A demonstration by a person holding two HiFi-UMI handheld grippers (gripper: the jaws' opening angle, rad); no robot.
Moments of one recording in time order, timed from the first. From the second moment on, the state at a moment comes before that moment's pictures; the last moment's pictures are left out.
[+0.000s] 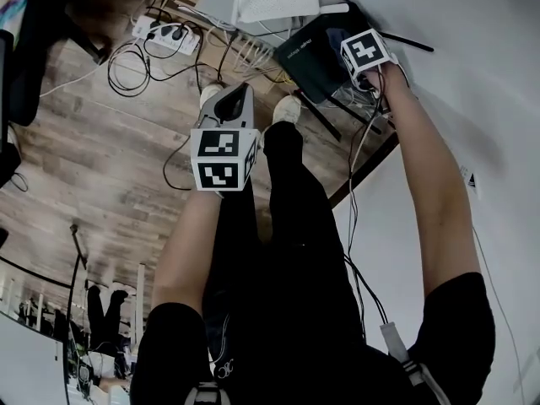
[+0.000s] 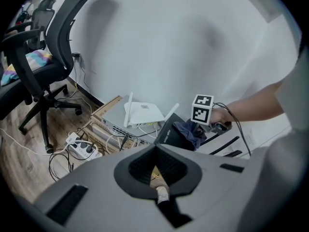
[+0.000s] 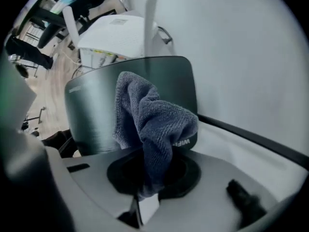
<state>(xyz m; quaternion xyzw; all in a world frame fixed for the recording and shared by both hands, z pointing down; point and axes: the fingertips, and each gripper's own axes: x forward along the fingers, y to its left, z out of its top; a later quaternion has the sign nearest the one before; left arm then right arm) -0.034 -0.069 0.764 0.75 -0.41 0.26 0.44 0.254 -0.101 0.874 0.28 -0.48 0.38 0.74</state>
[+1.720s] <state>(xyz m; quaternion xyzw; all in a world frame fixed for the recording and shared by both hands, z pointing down) -0.029 -0.076 0.772 0.75 -0.41 0.27 0.45 0.184 -0.136 0.874 0.27 -0.59 0.42 0.63</state>
